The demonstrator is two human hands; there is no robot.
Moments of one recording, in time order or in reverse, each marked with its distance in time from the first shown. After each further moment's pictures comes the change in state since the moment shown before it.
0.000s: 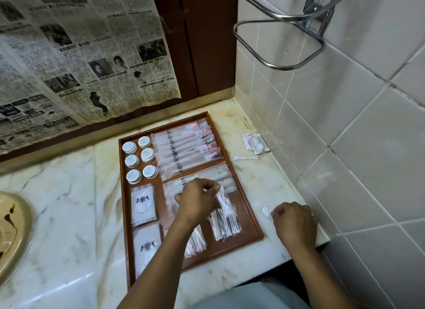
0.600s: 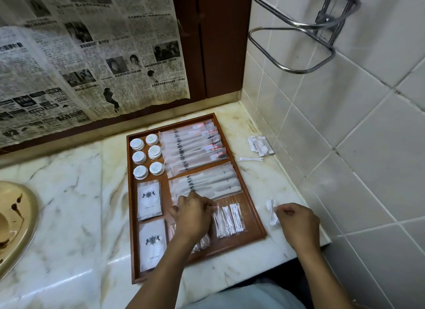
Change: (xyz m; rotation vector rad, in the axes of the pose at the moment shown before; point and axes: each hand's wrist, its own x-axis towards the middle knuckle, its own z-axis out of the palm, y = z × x) left_hand -0.031 -0.041 0.006 0.323 0.034 -0.008; right_hand -0.015 -0.013 -0.030 0.514 -0.065 0.147
